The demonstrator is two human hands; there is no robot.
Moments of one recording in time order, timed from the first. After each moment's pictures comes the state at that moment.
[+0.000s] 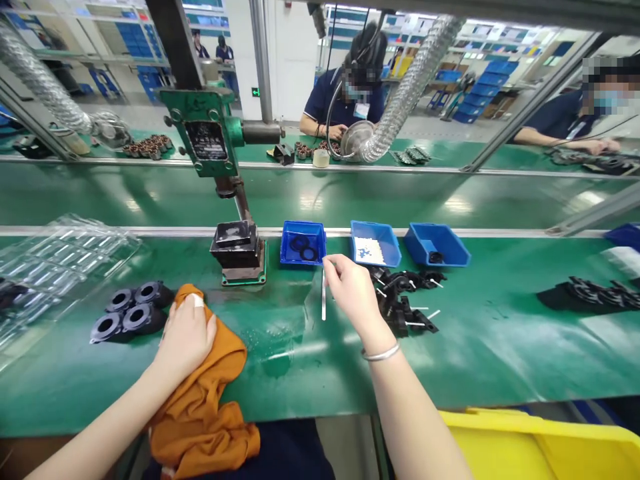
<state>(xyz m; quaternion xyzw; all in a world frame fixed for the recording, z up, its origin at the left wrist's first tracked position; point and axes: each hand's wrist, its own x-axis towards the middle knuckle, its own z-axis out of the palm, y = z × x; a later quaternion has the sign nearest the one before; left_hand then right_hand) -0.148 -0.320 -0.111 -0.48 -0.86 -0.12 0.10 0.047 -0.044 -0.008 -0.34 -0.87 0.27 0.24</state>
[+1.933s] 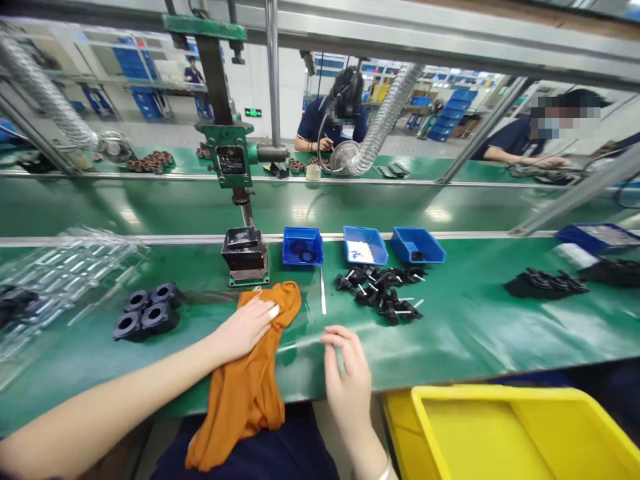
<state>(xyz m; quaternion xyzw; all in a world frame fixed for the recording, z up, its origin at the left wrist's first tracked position) -0.131 -0.256 -0.102 -0.74 -0.66 -0.16 0.01 0.122 -0.185 -0.071 -0.32 -0.79 0.29 0.44</state>
